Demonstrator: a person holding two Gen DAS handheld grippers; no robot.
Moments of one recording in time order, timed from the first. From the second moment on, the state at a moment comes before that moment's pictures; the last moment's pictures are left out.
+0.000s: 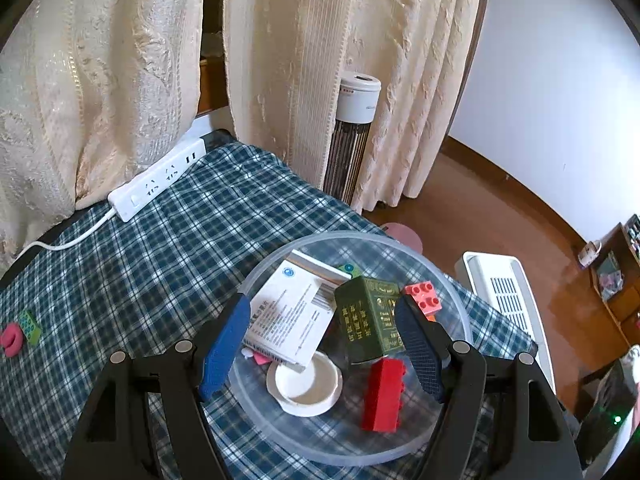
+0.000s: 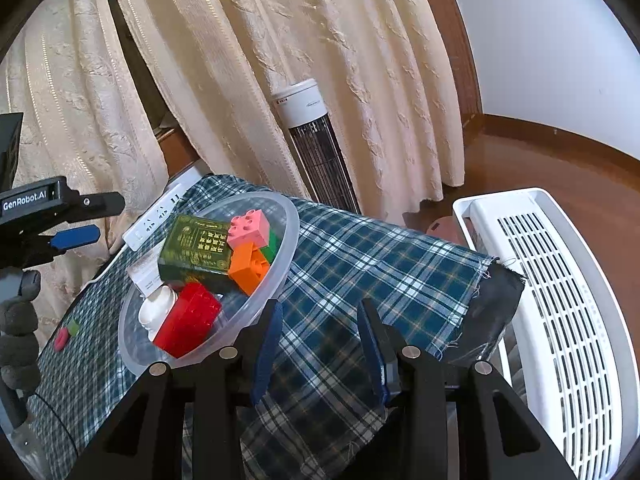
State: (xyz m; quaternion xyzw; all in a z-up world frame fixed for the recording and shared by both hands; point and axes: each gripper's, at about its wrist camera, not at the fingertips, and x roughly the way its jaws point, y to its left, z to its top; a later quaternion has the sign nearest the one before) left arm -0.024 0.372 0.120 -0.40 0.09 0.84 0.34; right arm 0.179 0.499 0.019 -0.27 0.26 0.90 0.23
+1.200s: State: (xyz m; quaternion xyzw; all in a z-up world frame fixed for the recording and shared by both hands) left arm -0.068 0.186 0.111 -0.41 0.03 0.89 0.20; right arm 0.136 0.396 0.075 -0.25 0.19 0.94 0.15
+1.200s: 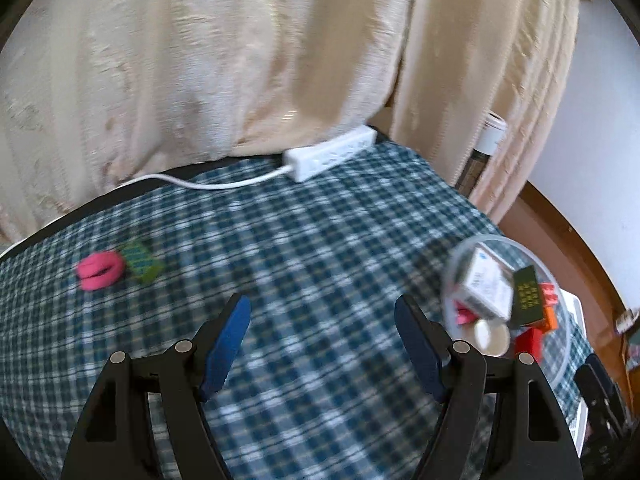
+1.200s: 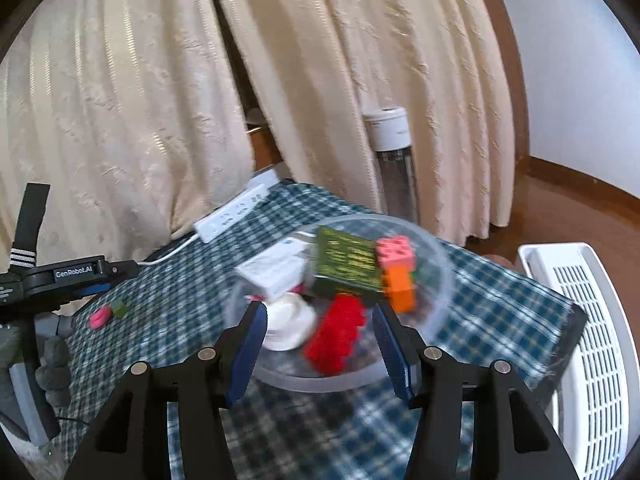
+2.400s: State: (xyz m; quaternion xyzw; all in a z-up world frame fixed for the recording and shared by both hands) left arm -0.131 -0.033 0.068 -0.43 -0.02 0.90 0.00; right arm -0.021 0.230 0.074 -0.34 0.07 0.93 -0.07
